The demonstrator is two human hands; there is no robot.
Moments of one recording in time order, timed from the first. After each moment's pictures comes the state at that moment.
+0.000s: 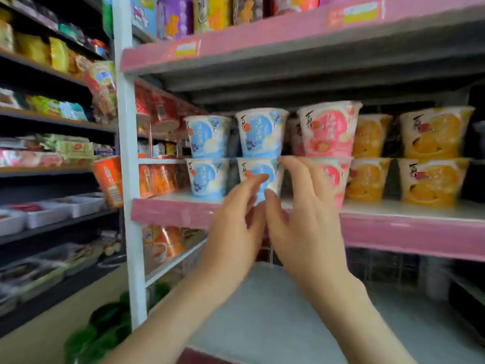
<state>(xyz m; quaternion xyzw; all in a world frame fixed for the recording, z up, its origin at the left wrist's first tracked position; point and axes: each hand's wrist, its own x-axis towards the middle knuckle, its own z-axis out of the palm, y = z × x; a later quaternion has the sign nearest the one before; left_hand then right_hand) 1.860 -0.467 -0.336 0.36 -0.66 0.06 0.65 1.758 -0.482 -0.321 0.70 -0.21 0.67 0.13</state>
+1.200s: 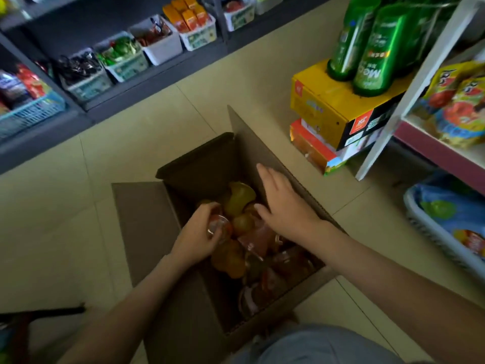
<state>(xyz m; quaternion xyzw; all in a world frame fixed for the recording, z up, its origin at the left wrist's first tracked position) 2.043 0.018 -0.774 0.91 -0.32 -0.11 0.25 1.961 -0.194 -0.727 0.96 -0.03 0.02 -0.28</state>
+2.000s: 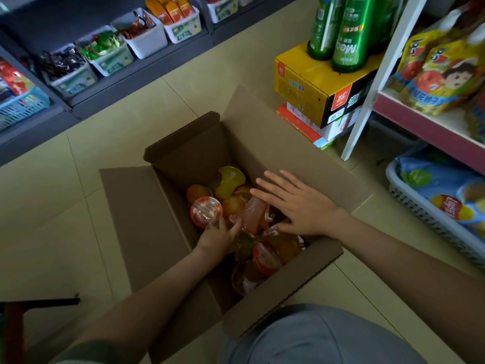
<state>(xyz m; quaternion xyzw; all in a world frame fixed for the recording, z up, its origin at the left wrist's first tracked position) 1.986 -0.008 -0.832 0.84 -0.42 -0.19 -0.28 1.901 -0.233 -0.777 0.99 0.16 0.00 0.03</state>
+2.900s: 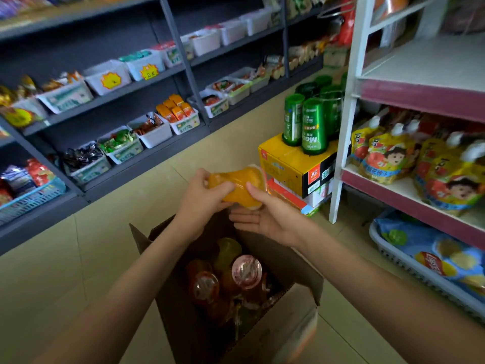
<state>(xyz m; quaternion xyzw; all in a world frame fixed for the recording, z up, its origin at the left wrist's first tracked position) 2.028 -0.102 -0.588 0.78 -0.19 -0.16 0.57 1.948 -0.224 -0.642 0.45 -0.16 -0.04 -0.88</state>
